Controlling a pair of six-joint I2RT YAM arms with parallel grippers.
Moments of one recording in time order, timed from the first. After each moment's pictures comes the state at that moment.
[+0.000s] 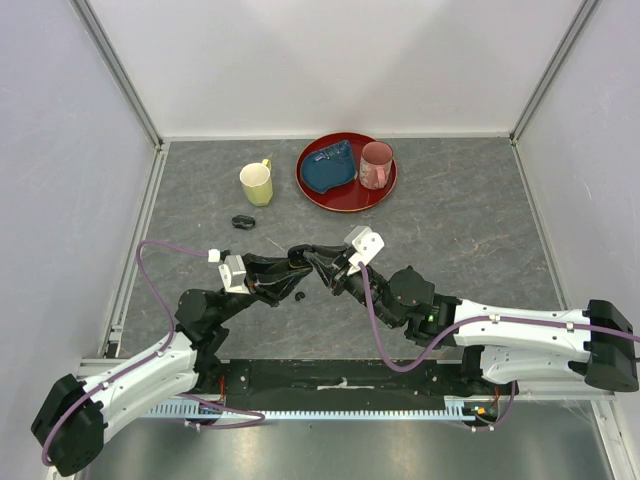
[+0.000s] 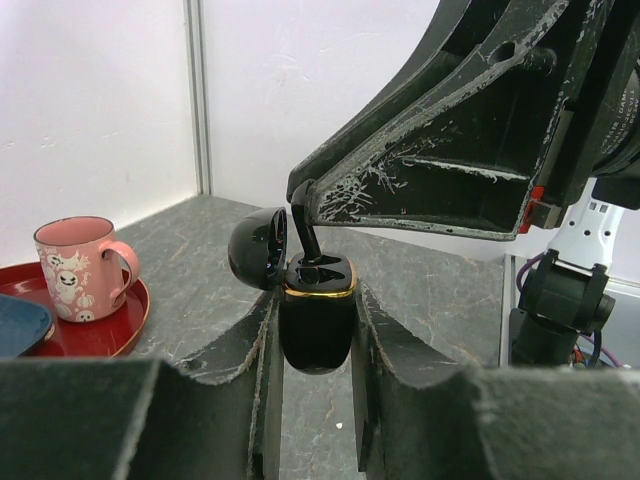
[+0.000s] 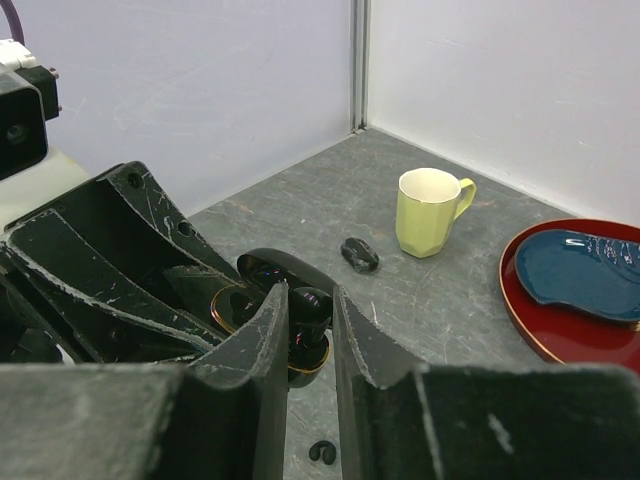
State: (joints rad) left arm -0.72 0.69 0.16 1.00 0.37 -0.23; right arm 1.29 1.11 0.75 0.53 0.46 -0.02
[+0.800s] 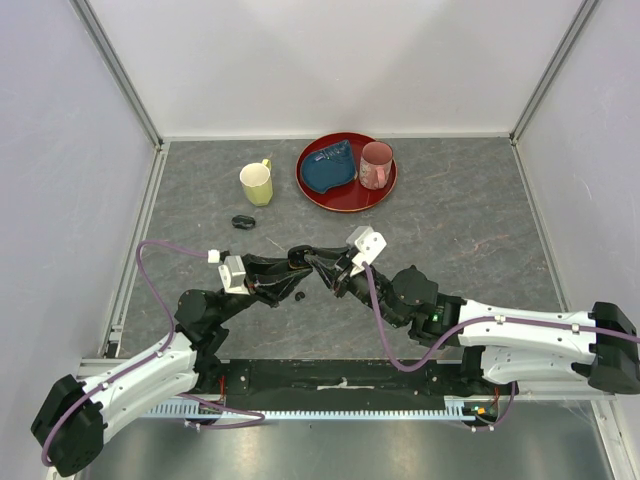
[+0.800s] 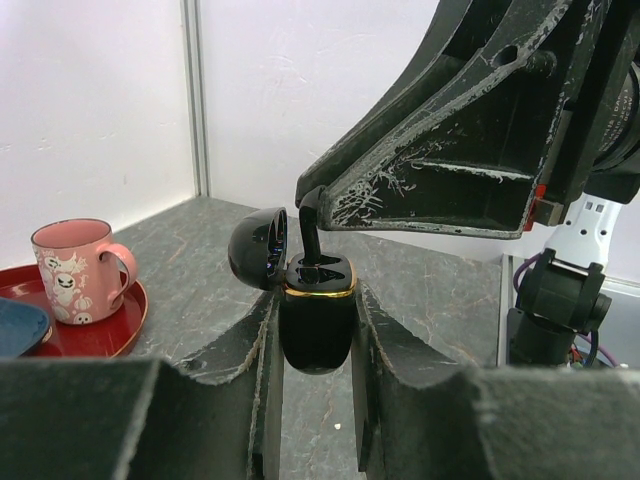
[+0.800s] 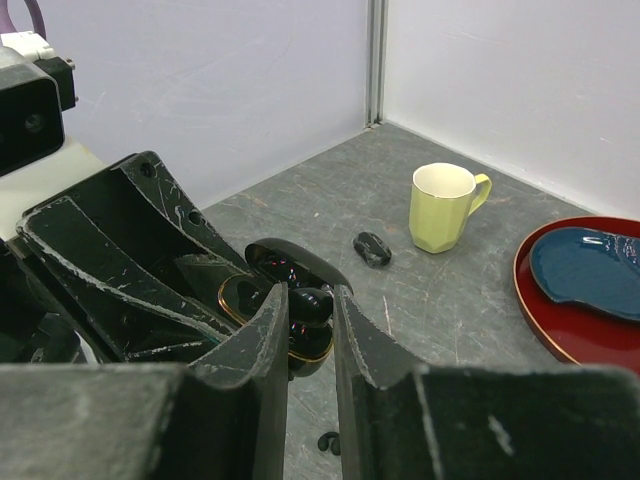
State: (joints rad) left arm -0.72 0.68 0.16 1.00 0.38 -0.23; right arm 1.29 1.09 0.74 0.50 0.40 0.01
